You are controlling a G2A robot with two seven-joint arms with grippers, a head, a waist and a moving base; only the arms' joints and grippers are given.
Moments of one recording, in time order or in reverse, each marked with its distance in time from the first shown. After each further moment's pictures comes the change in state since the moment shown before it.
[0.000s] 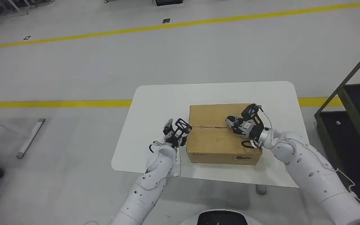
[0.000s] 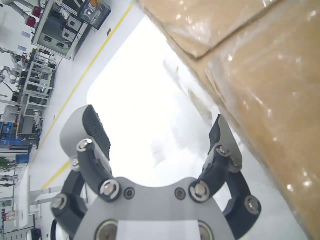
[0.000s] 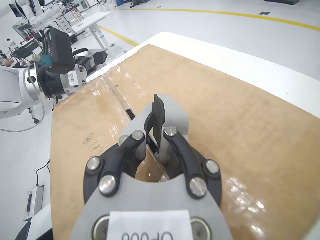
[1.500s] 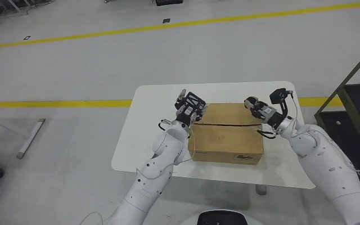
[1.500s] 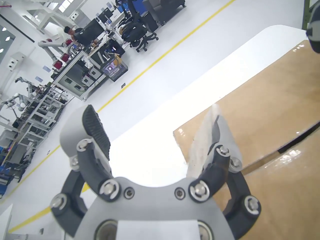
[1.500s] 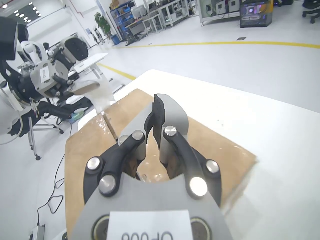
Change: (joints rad) left arm -0.105 -0.076 0.011 -0.154 -0.055 -0.012 0.086; right arm -0.037 0.044 0.234 -0.059 0.130 -0.033 -0.013
